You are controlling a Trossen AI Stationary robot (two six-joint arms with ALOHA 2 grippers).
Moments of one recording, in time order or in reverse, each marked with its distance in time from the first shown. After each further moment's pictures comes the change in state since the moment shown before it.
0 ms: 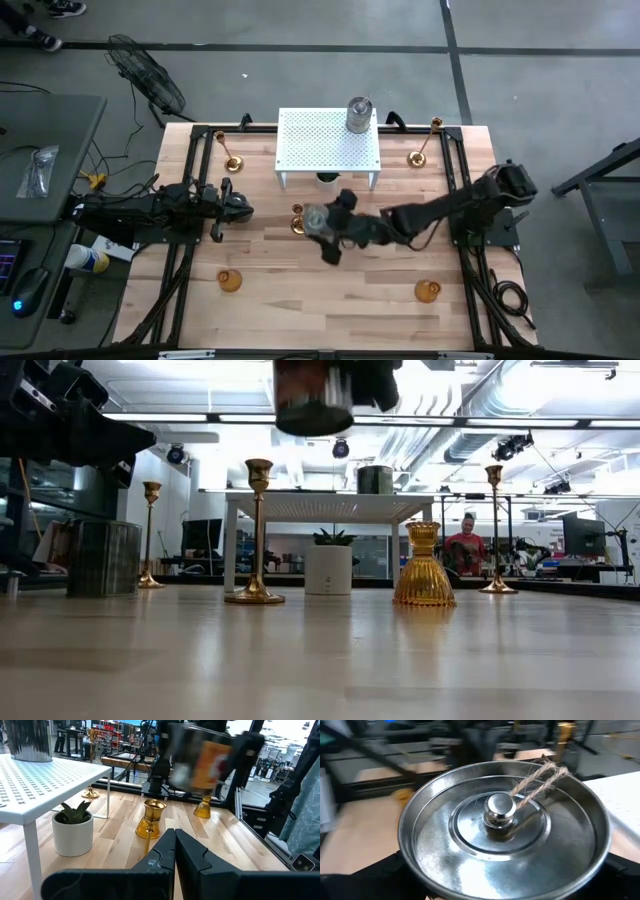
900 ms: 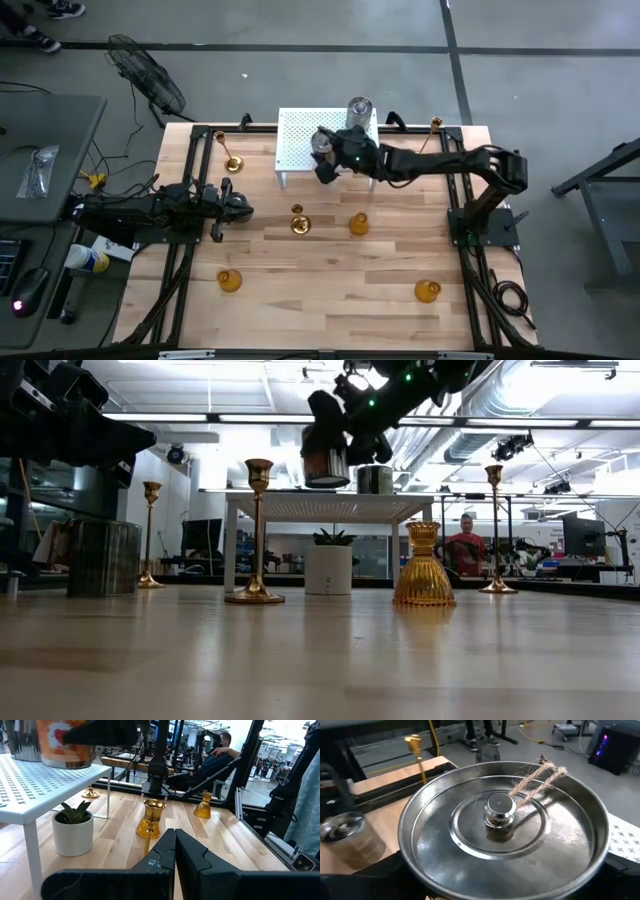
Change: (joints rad) left arm 0.000 0.000 0.000 0.000 0.000 0.000; right arm -0.497 0.007 0.003 0.031 -0.115 -0.023
